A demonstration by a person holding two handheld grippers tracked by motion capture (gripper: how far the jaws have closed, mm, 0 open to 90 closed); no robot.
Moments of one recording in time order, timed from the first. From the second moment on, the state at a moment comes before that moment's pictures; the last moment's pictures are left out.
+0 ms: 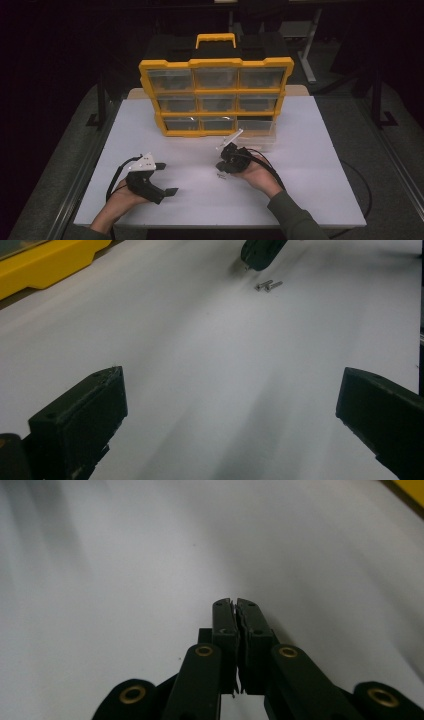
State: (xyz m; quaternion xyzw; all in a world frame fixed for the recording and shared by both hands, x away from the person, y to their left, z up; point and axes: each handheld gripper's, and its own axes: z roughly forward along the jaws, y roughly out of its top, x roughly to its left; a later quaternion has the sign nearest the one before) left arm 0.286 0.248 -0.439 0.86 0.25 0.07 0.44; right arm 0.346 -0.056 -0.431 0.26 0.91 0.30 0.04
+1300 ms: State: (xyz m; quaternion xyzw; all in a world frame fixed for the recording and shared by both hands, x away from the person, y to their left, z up) left arm 0.285 0.248 -0.439 0.86 0.26 0.07 0.44; right arm 0.363 -0.079 -0.350 0.27 0.91 0.32 0.07
